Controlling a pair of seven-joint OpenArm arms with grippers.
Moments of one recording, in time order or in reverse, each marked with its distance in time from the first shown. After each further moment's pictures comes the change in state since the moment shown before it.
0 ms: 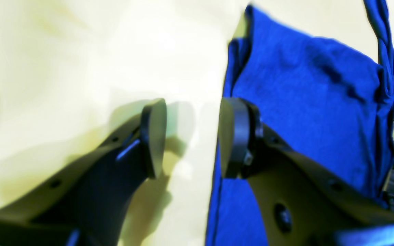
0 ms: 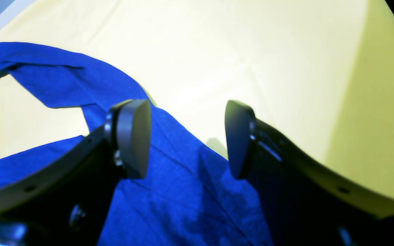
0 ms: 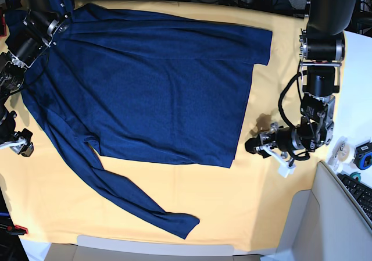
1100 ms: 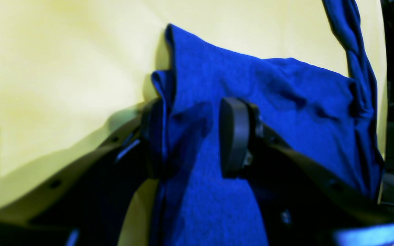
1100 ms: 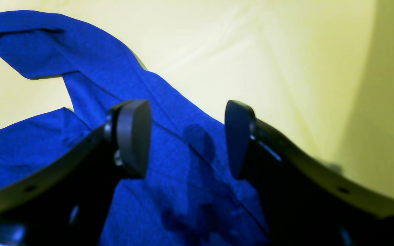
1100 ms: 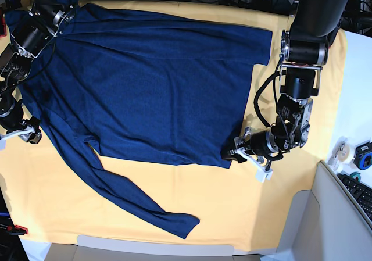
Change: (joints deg) left arm -0.4 7.2 2.1 -2.7 3.8 -0.7 -10.3; right arm -4.1 -1.6 0.0 0.3 0.2 0.0 0.2
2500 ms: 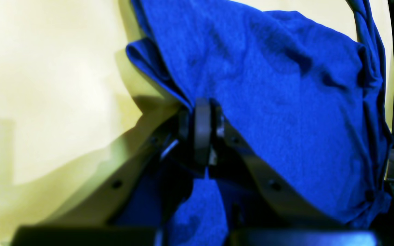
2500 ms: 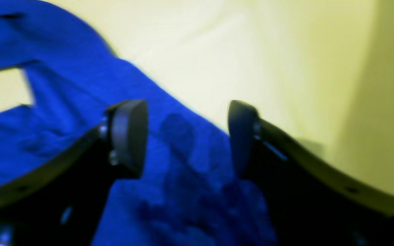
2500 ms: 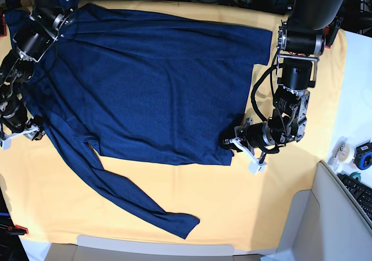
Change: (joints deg) left arm 3.9 0.7 -0.1 6.6 0.6 -0.1 5.0; right arm 2.9 2.0 -4.0 -9.1 -7.3 0.9 4.4
